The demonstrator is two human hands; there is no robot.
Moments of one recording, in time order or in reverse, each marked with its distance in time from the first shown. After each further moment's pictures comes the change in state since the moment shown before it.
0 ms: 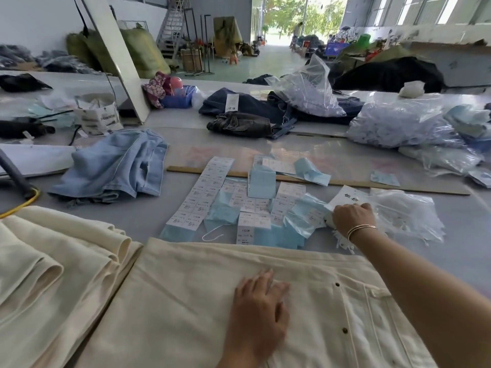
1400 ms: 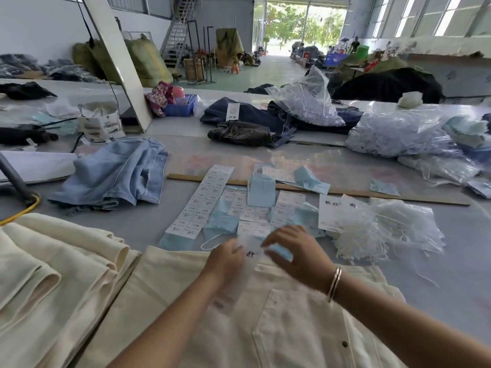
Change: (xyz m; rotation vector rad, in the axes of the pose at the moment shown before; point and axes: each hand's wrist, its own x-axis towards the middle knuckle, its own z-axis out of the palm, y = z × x) left_hand 0.093 -0.057 -0.054 -0.410 -0.105 -0.445; right_hand -0.101 -0.082 -0.064 0.844 0.412 -0.801
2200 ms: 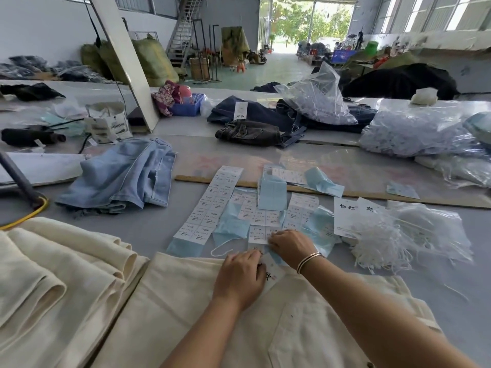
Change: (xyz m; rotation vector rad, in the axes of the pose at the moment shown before) left_hand 0.016 -0.037 0.034 0.522 0.187 0.465; right_hand 0.047 0.062 0.075 -0.404 -0.489 0.279
